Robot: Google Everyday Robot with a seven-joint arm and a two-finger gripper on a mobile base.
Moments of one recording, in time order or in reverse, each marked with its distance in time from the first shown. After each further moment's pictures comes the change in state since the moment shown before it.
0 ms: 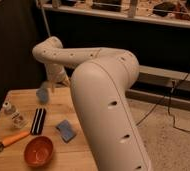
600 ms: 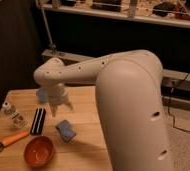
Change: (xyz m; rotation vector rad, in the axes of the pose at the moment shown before) arm 0.134 0.003 0.029 -0.033 0.117 -0.108
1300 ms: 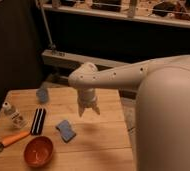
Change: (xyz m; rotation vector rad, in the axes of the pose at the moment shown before) arm 0.050 -0.140 0.009 0.027 -0.042 0.438
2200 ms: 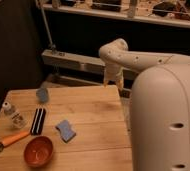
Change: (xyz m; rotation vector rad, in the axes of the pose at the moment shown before) arm -0.167 -0.102 -0.054 0.037 -0.171 0.363
